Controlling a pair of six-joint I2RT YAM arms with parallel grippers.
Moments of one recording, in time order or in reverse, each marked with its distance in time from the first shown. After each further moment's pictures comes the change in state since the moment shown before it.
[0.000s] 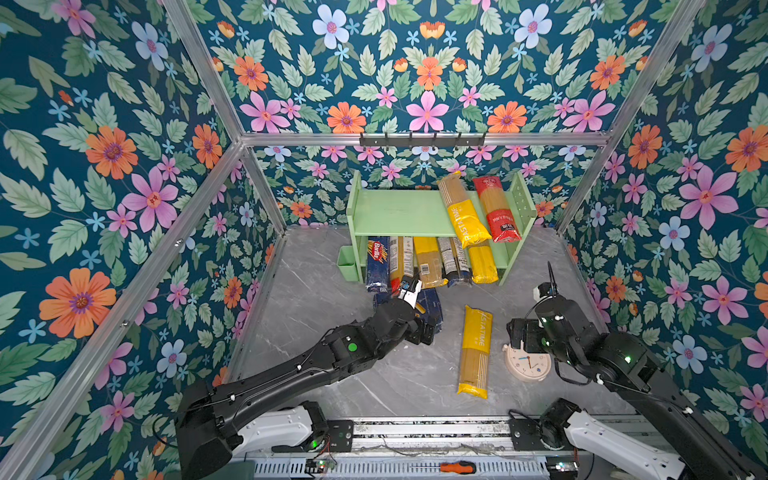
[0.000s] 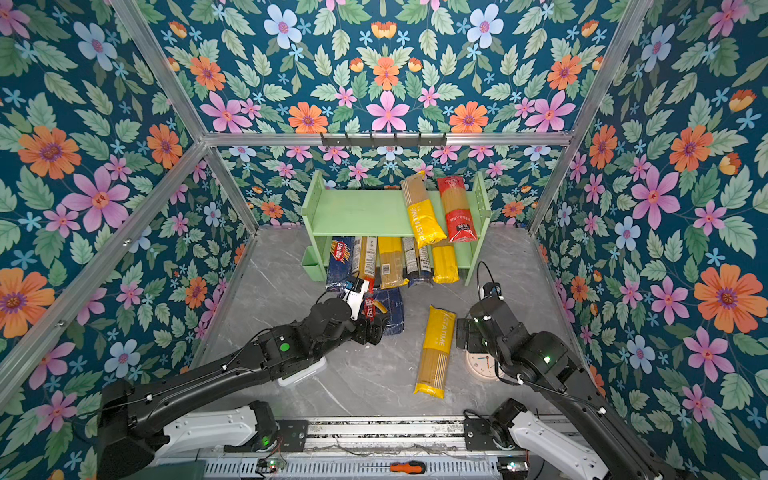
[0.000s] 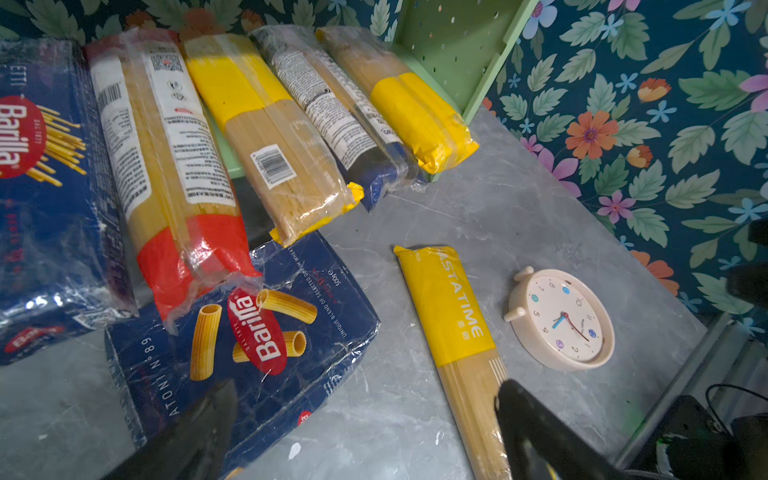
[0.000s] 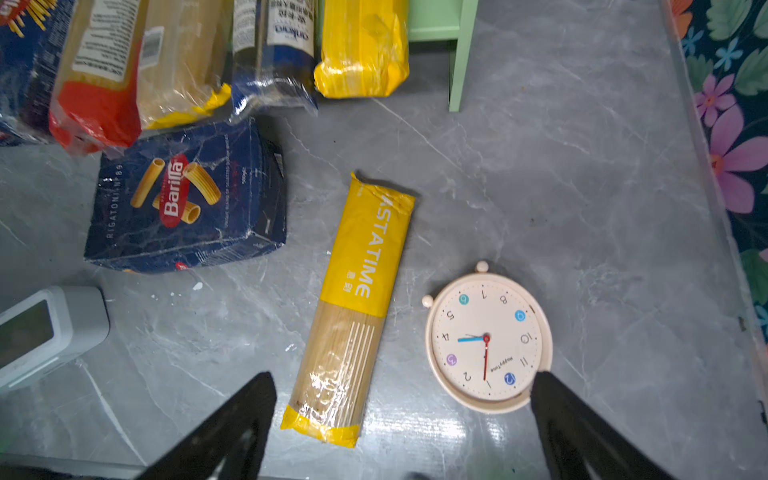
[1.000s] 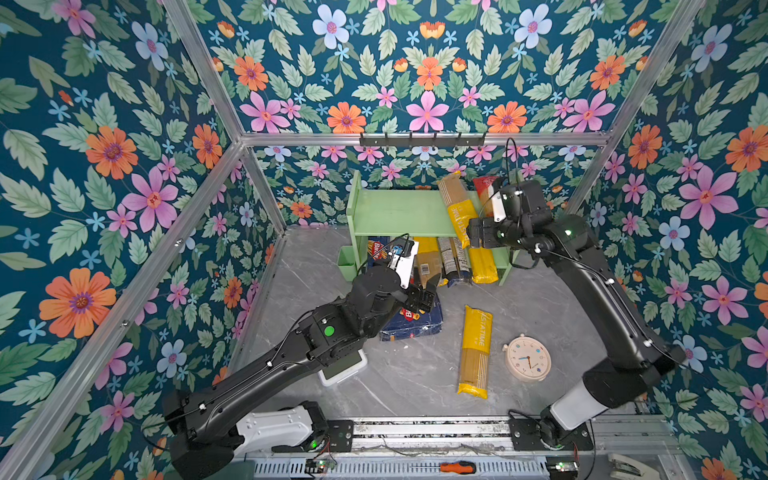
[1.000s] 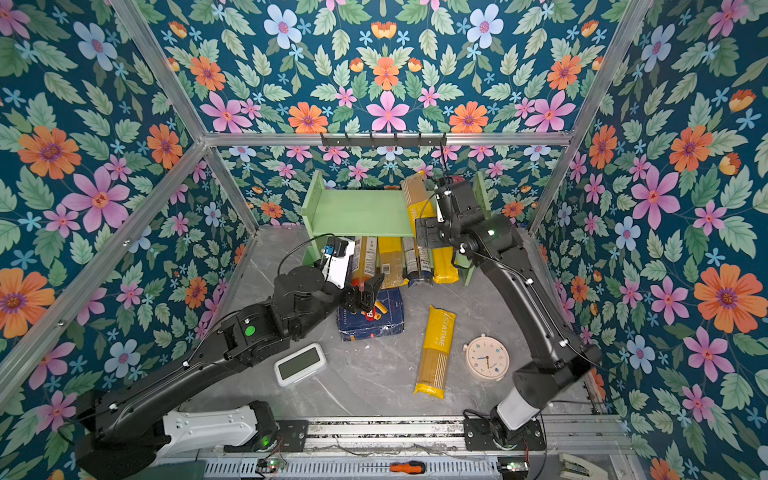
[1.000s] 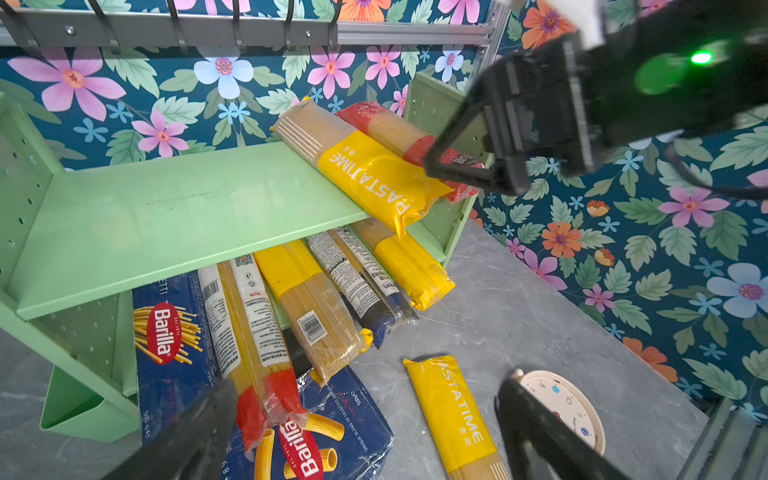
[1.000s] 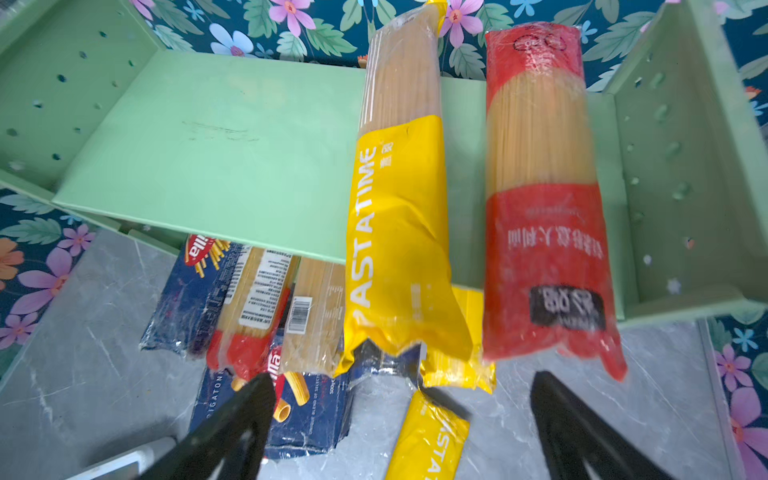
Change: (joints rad) left arm 0.021 0.004 0.365 -0.105 -0.079 0.205; right arm -0.153 0.782 0.946 0.089 -0.089 -0.315
